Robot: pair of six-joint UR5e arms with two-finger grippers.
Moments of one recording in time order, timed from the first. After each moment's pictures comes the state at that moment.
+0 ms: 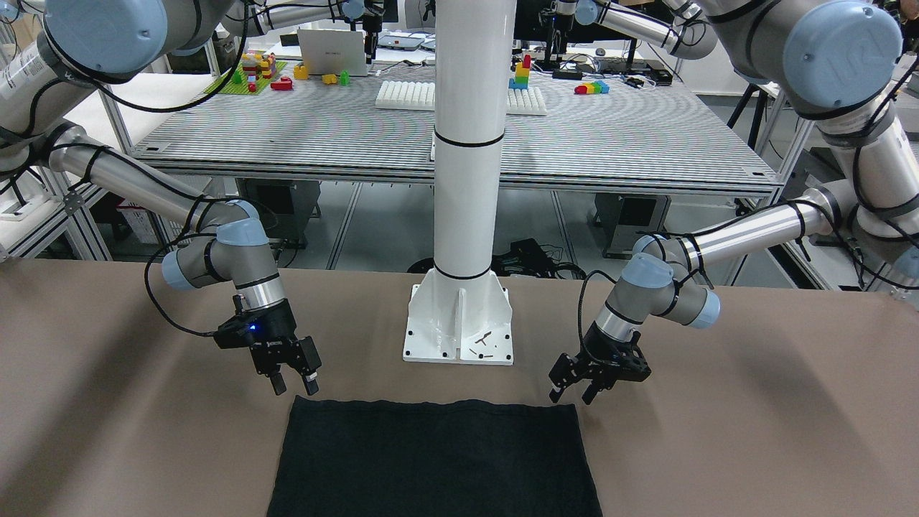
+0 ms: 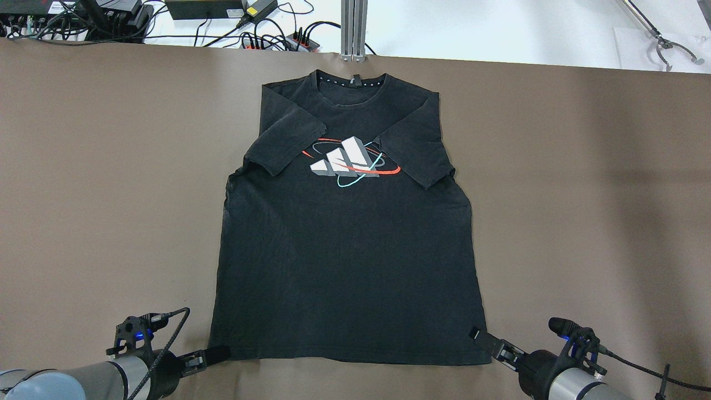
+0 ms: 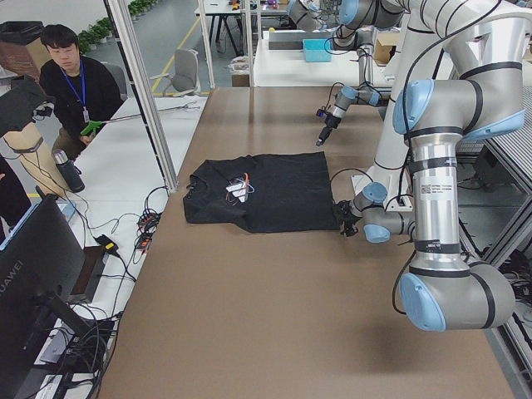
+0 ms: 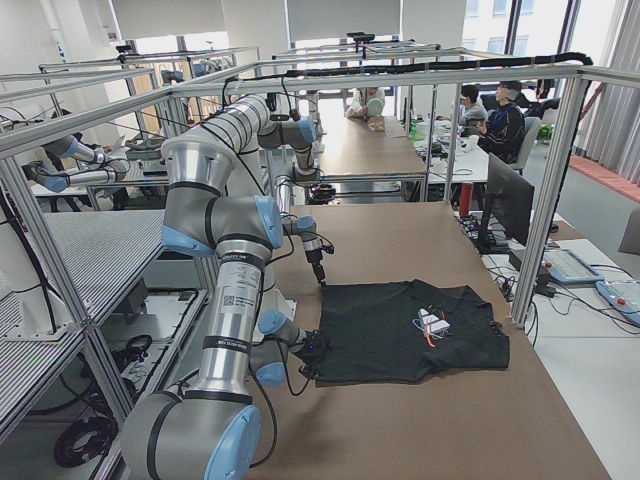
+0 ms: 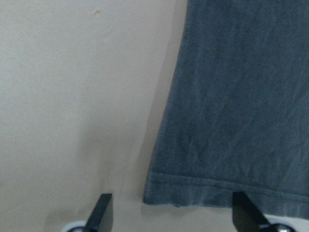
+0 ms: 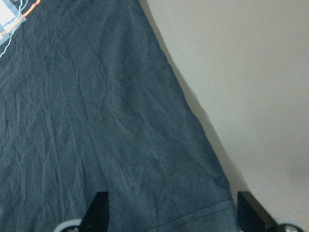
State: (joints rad) left arm -0.12 -1.54 -1.98 -2.34 -1.40 -1.81; right arm 0.10 -1.79 2.09 -0.71 1.15 1.89
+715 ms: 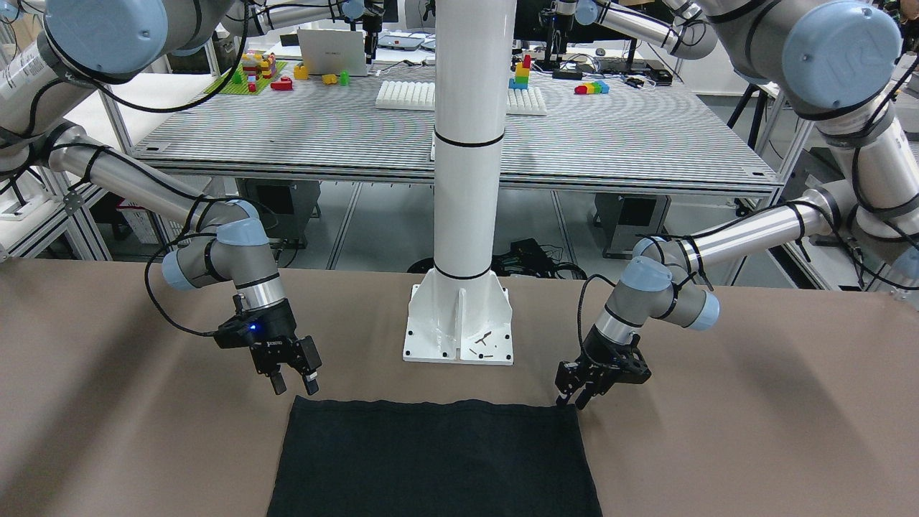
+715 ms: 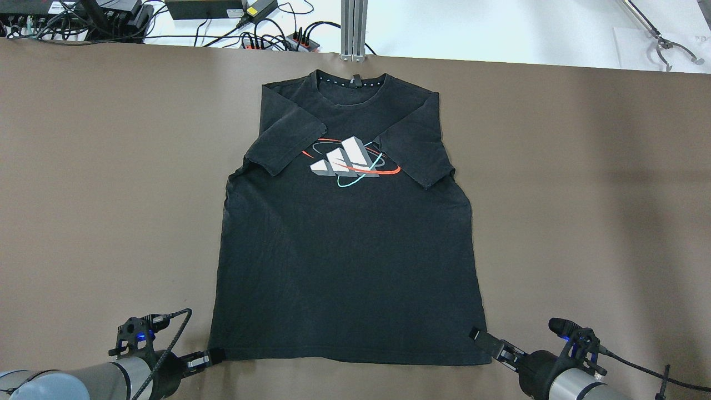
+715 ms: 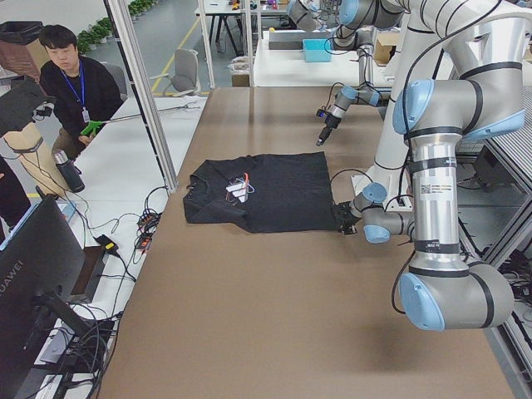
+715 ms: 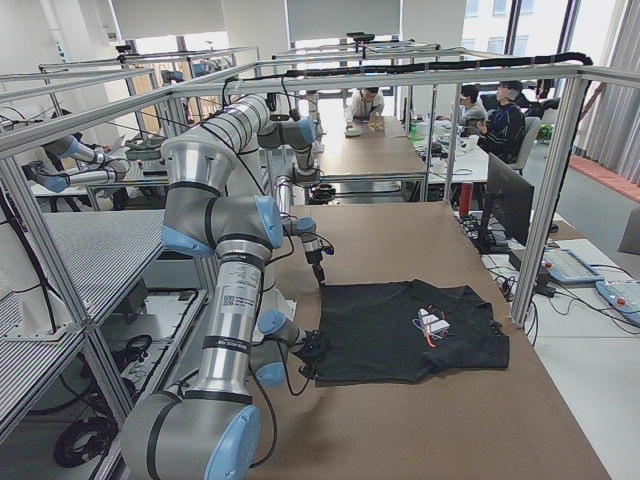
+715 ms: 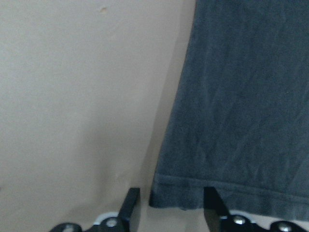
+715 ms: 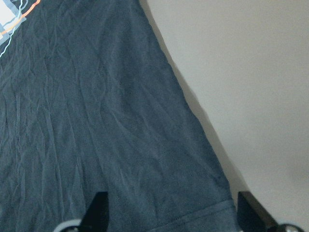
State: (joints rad) left arm -0.12 -1.55 -1.97 -2.34 -1.39 -1.81; right arm 0.10 -1.79 2.09 -0.71 1.15 1.89
